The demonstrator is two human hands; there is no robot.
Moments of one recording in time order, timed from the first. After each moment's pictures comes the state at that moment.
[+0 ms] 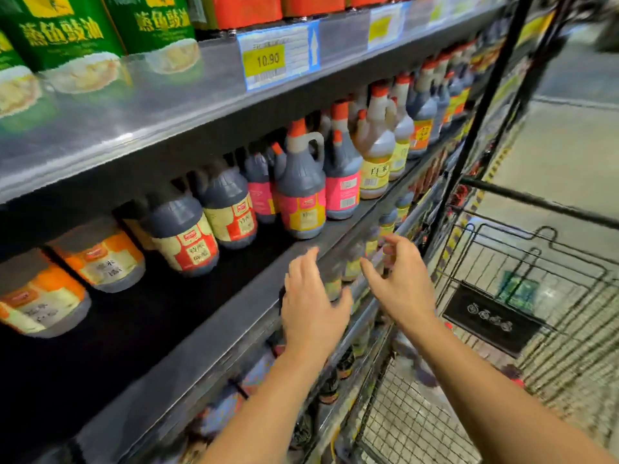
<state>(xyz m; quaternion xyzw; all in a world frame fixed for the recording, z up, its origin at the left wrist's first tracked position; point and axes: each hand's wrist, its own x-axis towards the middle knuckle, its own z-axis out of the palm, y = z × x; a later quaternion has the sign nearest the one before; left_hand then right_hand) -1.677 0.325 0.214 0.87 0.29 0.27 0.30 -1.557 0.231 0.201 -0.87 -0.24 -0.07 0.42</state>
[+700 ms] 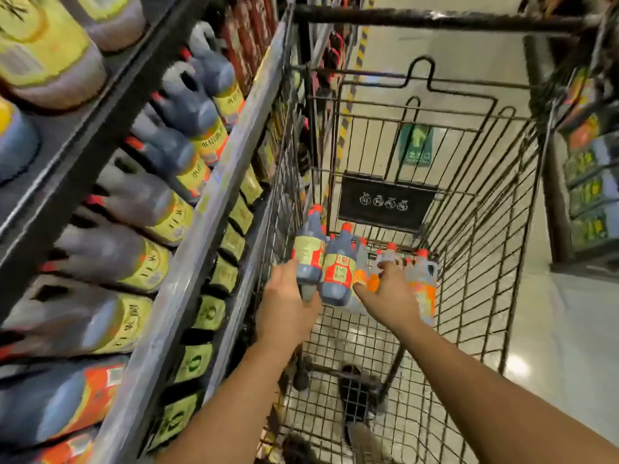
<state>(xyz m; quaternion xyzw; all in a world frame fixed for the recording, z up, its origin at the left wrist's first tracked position) -1.509 0.201 -0.025 0.93 0.17 -0.06 0.33 -1.458 0.021 -0.073 -0.91 0.08 0.19 0.36</state>
